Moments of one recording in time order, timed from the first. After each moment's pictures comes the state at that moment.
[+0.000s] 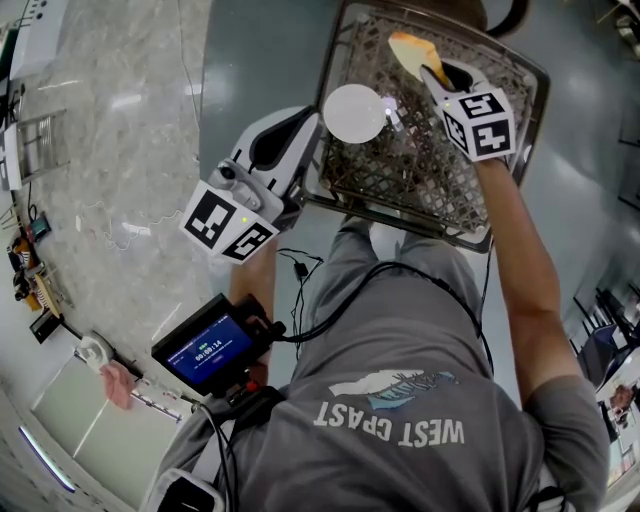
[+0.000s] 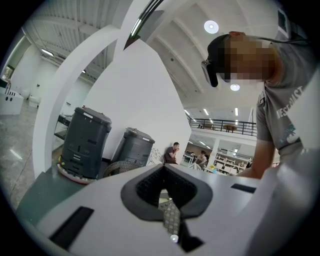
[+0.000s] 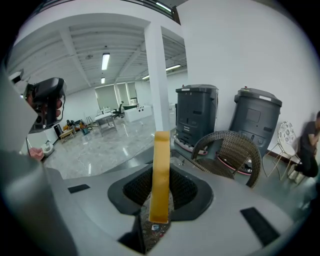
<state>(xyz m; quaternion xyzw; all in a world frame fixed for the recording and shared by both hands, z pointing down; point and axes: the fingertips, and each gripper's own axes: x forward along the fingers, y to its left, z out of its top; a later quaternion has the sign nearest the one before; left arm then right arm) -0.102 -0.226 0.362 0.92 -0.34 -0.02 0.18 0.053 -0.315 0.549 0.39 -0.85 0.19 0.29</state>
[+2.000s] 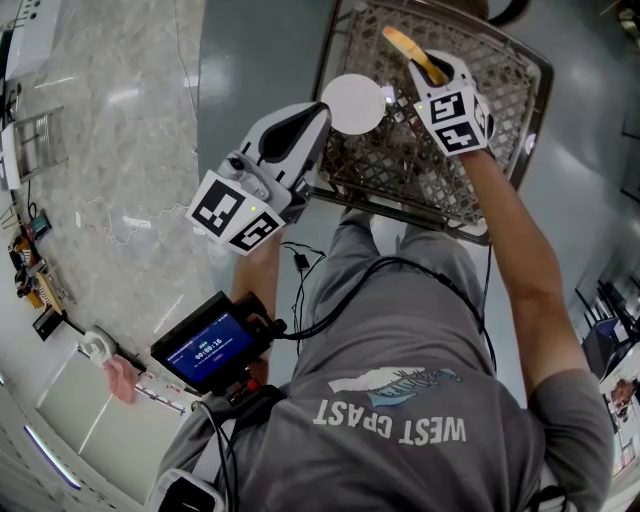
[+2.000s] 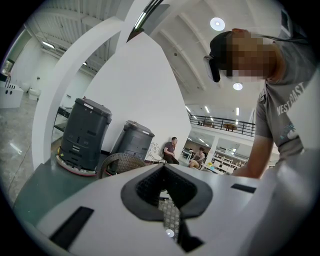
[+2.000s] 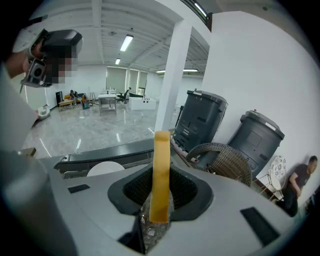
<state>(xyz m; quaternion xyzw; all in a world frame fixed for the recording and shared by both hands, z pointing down) -0.092 -0.224 0.382 0.92 -0.33 0.00 0.21 0.039 -0.319 0.581 0.39 -0.84 0.05 0.37</state>
